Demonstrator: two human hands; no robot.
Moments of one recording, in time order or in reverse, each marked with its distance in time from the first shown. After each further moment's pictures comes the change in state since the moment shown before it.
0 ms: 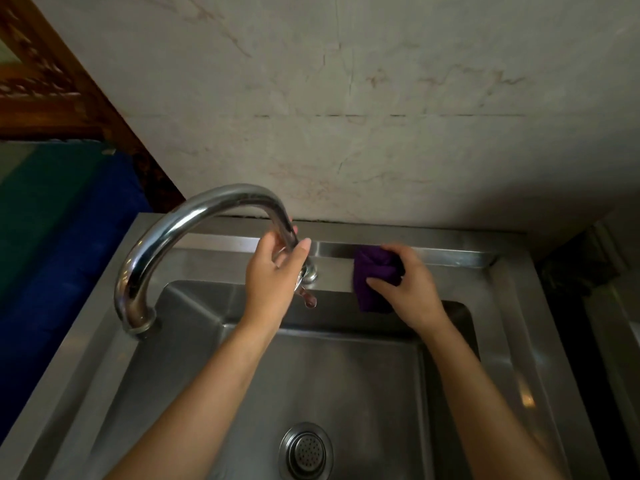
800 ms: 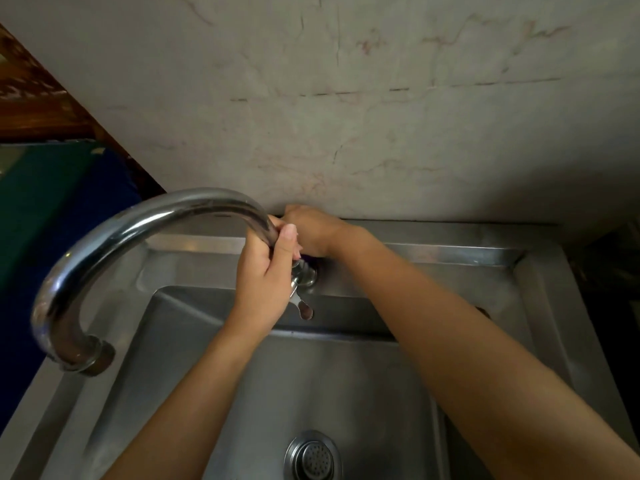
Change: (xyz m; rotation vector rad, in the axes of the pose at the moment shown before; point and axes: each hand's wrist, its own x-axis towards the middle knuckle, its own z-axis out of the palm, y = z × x) left_hand 0.022 -0.015 0.007 0.144 -0.036 0.330; right_hand 0.115 -0.070 0.084 -0.658 -0.639 -0.453
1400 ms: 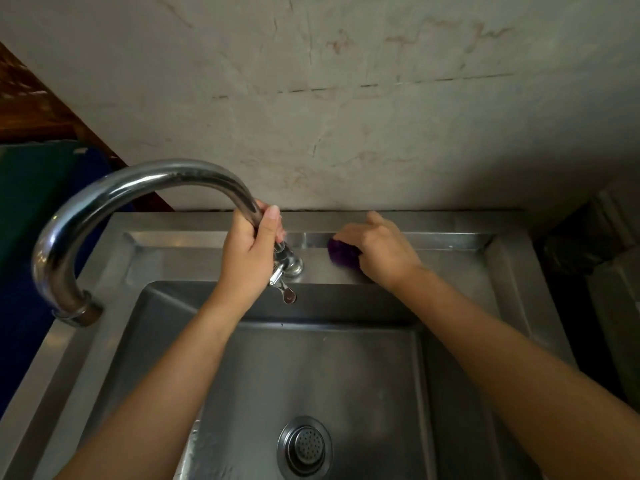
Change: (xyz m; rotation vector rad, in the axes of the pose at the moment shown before) left_hand 0.011 0.003 -0.002 0.008 -0.067 -0.028; right_hand -0.104 0.060 0.030 -0.151 0.426 0.137
